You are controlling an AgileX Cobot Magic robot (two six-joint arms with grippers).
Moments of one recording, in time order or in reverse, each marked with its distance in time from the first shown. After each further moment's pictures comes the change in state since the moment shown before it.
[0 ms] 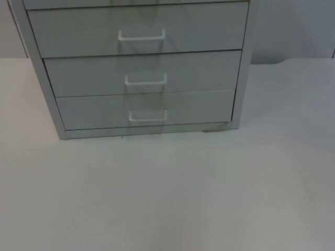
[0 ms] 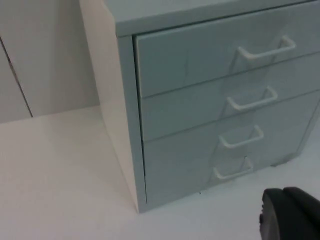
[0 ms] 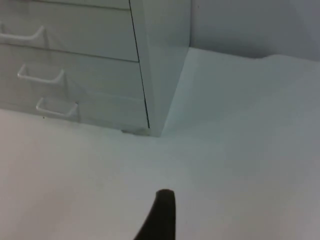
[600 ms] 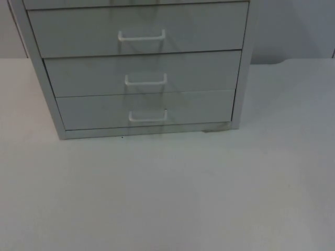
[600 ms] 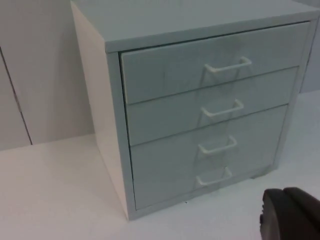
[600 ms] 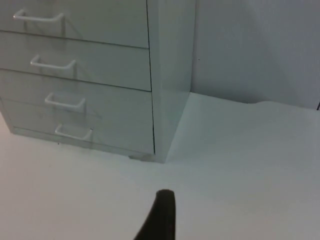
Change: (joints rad) right arm 0.000 -0.328 0.084 0.000 0.073 0.000; left arm 0.000 -0.401 0.074 0.000 0.173 -0.037
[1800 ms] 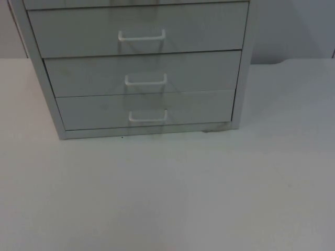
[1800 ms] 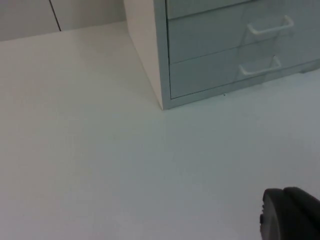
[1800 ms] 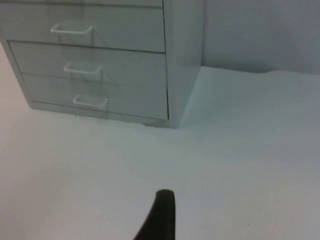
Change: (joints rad) right arm 0.004 -0.320 0.090 -0.046 0.244 0.105; left arm 0.000 -0.061 0.107 0.179 0.211 -0.102
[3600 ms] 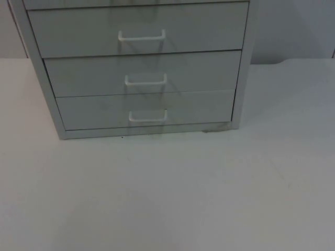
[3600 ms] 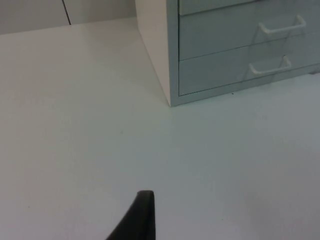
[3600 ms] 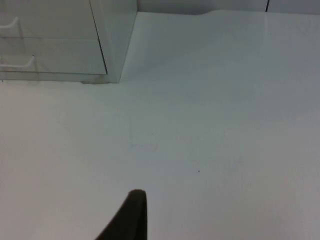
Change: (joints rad) right arm 0.000 0.000 0.046 -0.191 0.058 0.169; left arm 0.000 0.000 0.000 0.030 0.004 -0.041
